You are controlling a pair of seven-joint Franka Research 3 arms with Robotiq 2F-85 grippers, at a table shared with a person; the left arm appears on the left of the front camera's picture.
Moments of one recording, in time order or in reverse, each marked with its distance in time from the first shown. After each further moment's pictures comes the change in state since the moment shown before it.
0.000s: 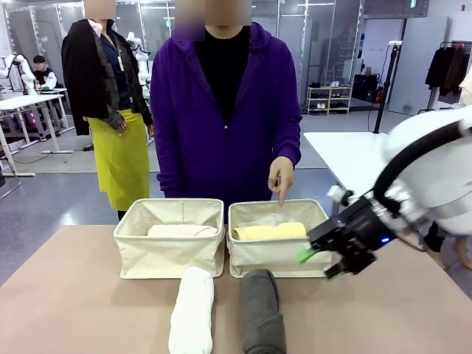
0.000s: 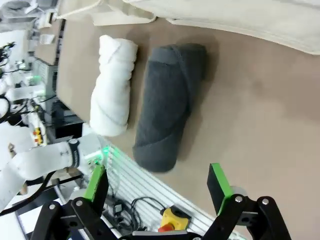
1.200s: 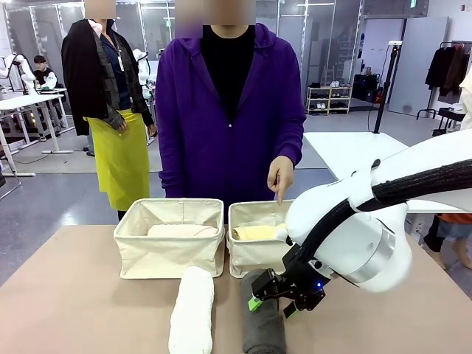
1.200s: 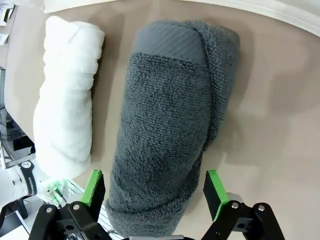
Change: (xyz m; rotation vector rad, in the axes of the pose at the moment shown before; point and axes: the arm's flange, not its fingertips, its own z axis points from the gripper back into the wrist) left arm 0.000 0.000 0.000 0.000 0.000 0.000; right arm -0.018 0.025 -0.129 -0.187 0.011 0.020
